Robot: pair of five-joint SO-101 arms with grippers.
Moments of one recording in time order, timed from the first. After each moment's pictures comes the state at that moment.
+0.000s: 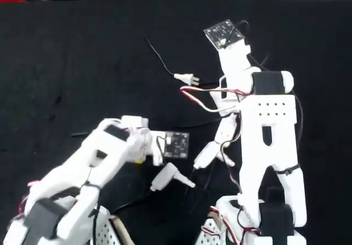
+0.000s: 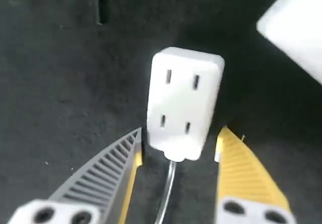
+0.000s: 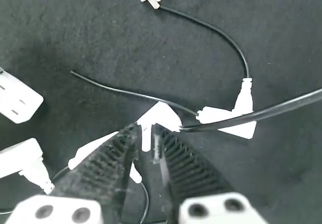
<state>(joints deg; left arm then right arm) 20.8 -17.6 56.2 38.3 -71.3 -2.1 -20.2 13.6 84.4 22.0</state>
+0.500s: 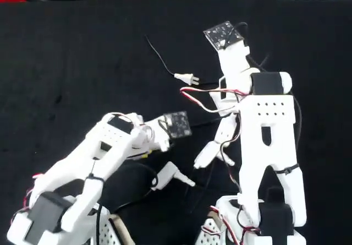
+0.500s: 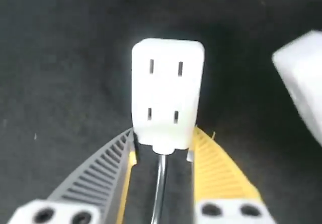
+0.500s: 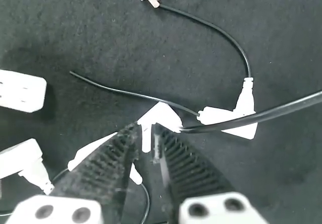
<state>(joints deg) 20.9 -18.7 52.4 47.5 -48.3 -2.0 -20.2 14.5 83.6 22.0</state>
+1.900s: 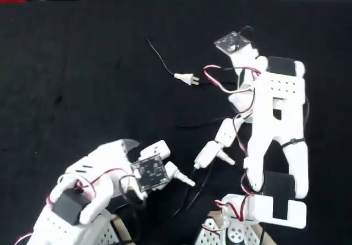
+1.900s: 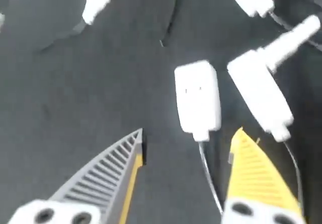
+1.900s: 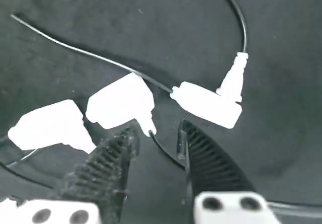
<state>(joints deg) 26.1 -92.5 79.1 66.2 -45.8 8.8 -4.8 9.6 85.0 40.1</state>
